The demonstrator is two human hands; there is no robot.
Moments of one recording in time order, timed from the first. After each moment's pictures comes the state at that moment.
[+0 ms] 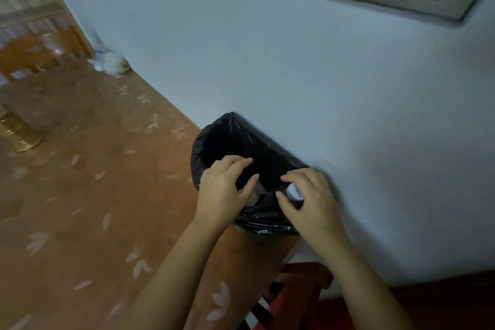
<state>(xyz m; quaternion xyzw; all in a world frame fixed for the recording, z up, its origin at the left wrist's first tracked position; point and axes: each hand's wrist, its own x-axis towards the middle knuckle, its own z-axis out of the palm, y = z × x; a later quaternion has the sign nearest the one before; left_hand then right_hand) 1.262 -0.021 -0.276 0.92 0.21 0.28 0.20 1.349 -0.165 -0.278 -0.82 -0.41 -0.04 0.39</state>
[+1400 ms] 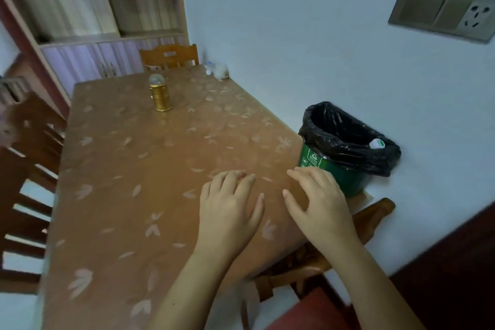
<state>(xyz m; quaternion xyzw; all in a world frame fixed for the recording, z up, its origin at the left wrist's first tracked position) 0.897 -0.113 -0.232 0.88 0.34 0.33 0.04 1.033 -0.199 -0.224 -0.76 -0.54 -0.10 0.34</state>
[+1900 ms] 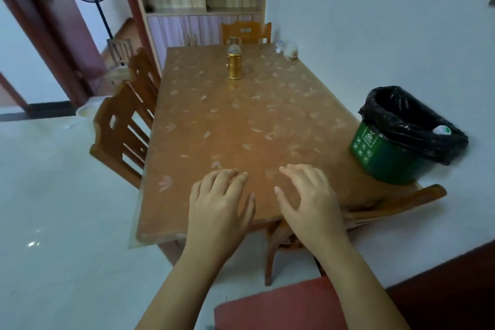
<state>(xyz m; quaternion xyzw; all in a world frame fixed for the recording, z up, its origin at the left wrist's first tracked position) 0.752 -0.230 -0.239 0.82 0.48 0.30 -0.01 0.907 -0.265 -0.235 -0.68 -0.64 -0.01 0.36</state>
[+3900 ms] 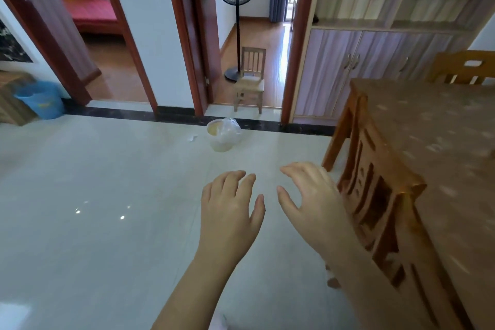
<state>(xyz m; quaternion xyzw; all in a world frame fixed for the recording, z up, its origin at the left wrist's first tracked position) 0.114 0.388 -0.270 0.72 0.61 0.32 -0.04 0.257 0.401 -0.251 -0.60 -0.74 0.08 0.28</state>
